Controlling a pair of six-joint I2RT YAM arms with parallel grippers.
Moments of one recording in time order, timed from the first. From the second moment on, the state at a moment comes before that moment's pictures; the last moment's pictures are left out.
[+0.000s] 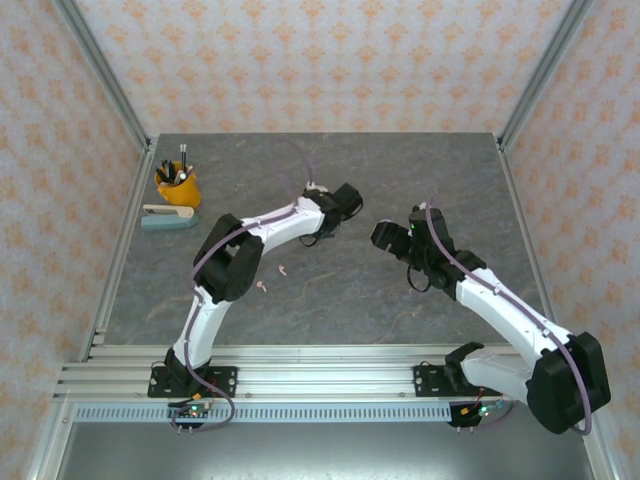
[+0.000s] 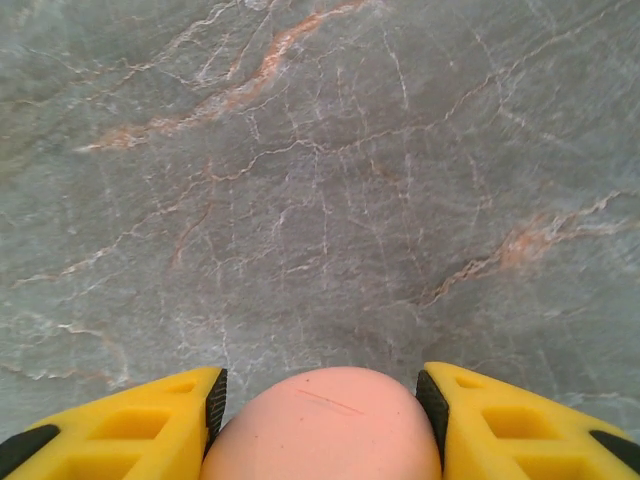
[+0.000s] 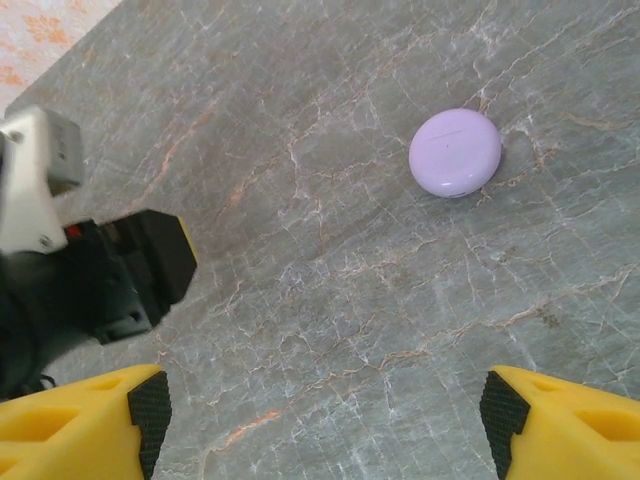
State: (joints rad) left arm -0.69 2.21 1.75 -0.92 -0.63 -0.75; right arm 0.45 1.08 0.71 -0.32 -0.02 0.77
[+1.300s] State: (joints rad) left arm -0.88 2.20 1.54 -0.89 -0.81 -1.02; right arm 0.45 0.87 0.84 -0.58 0.13 0.72
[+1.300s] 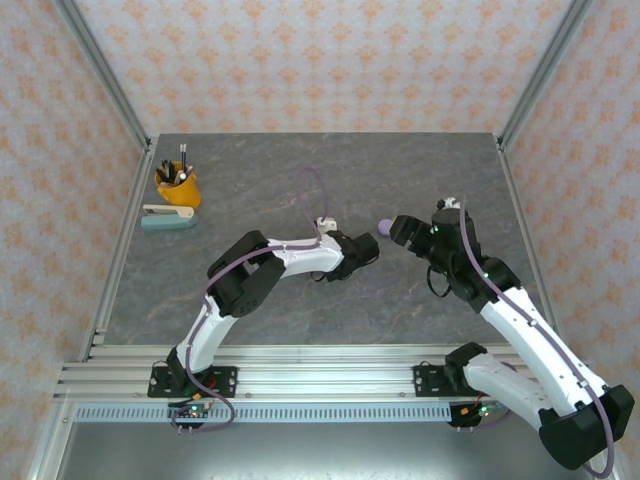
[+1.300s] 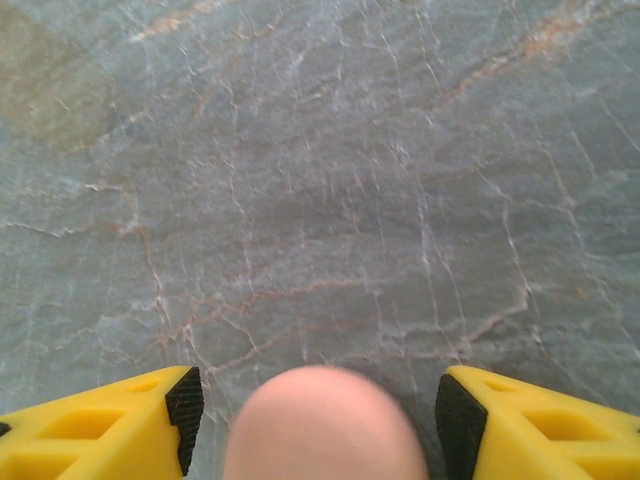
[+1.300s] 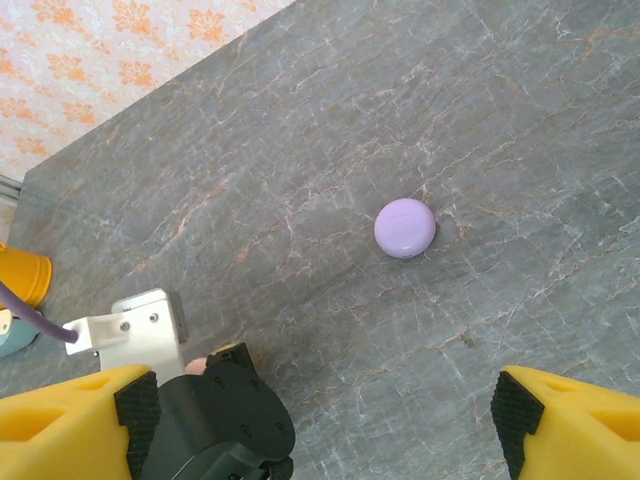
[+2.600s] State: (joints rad) left arm -0.29 1.64 1.45 -0.83 -0.13 -0.88; right arm 0.65 1.84 1.43 -0.81 -0.10 0.43
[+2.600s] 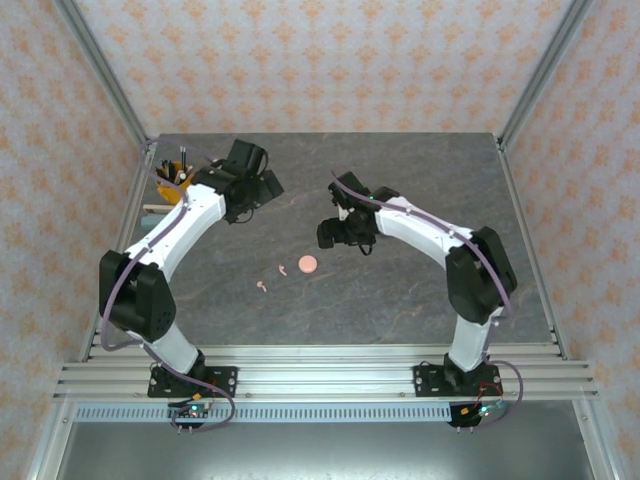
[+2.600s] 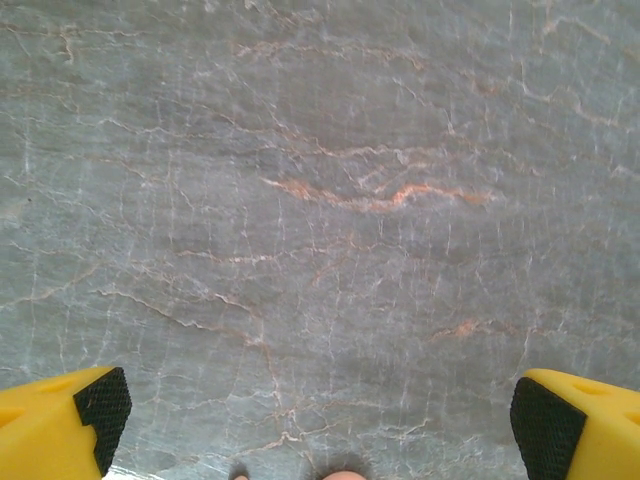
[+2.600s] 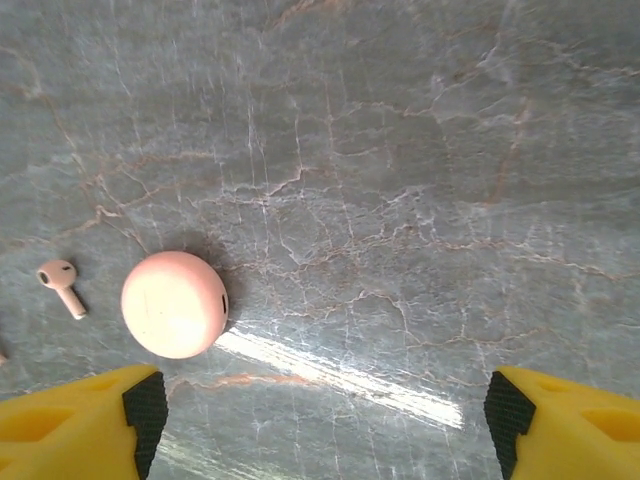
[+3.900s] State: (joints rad) left arm -0.17 1.69 1.47 -0.78 0.01 -0.88; right arm 0.75 2.25 1.83 -1.05 -0.12 0.22
